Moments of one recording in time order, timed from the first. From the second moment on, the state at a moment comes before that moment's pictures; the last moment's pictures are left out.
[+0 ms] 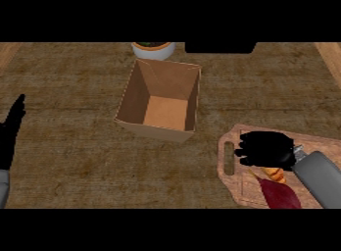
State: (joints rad) left arm -0.12 0.41 0.12 -1.31 -0.17 0.14 0.06; right arm -0.41 -0.54 0.56 -1.19 1.39 -0.01 -0.92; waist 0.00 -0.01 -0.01
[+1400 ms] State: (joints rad) left arm -0.09 0.39 0.13 -1.34 -0.18 0.12 0.06; right arm -0.93 -0.33 -0.08 -0.82 0.80 0.21 -0.82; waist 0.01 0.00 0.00
